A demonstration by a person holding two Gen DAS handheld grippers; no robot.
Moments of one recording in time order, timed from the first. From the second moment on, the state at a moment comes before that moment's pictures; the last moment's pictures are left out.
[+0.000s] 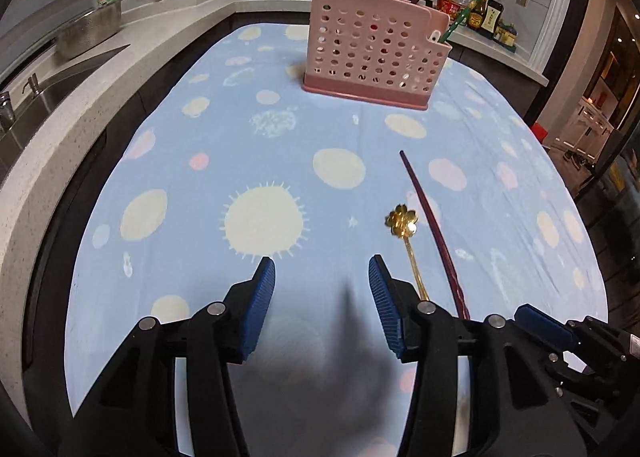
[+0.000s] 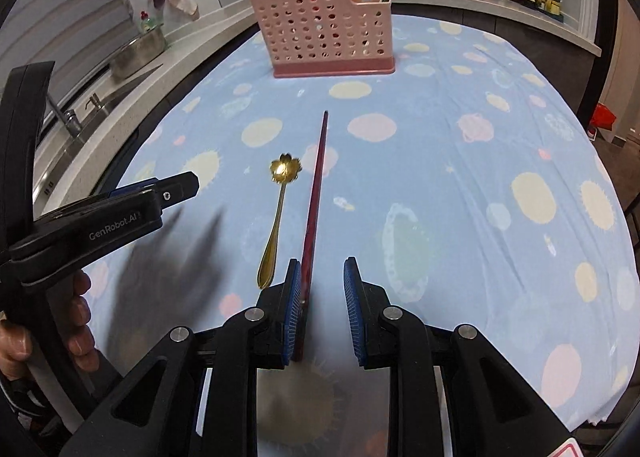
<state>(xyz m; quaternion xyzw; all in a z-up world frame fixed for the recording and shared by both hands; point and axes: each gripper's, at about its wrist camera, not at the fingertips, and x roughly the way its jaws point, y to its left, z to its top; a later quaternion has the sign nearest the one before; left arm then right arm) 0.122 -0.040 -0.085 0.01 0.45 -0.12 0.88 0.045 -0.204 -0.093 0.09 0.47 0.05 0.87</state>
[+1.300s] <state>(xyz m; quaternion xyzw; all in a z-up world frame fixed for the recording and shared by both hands) 0.084 -0.081 -0.115 0.02 0.48 -0.19 0.85 0.036 -0.229 -0.118 0.12 0.49 0.01 0.86</state>
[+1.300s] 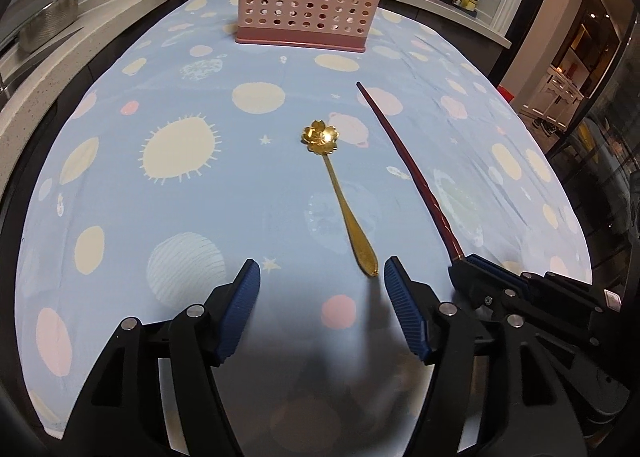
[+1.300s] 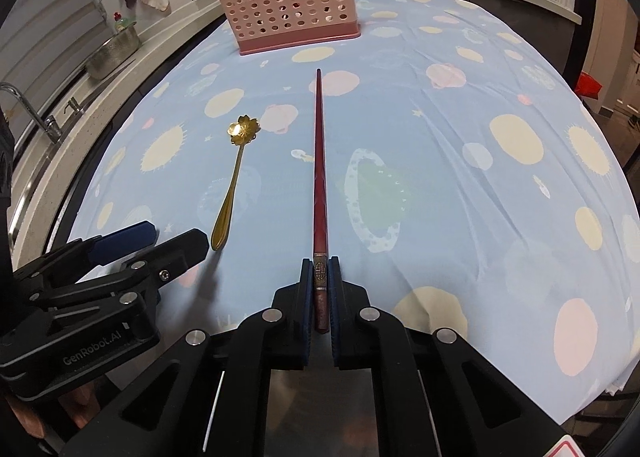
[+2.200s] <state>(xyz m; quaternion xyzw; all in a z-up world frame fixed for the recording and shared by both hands) 0.091 -0.080 -0.105 -0.01 0.47 -0.22 0.86 0.031 -0.237 -0.114 0.15 0.48 0.01 0.86</state>
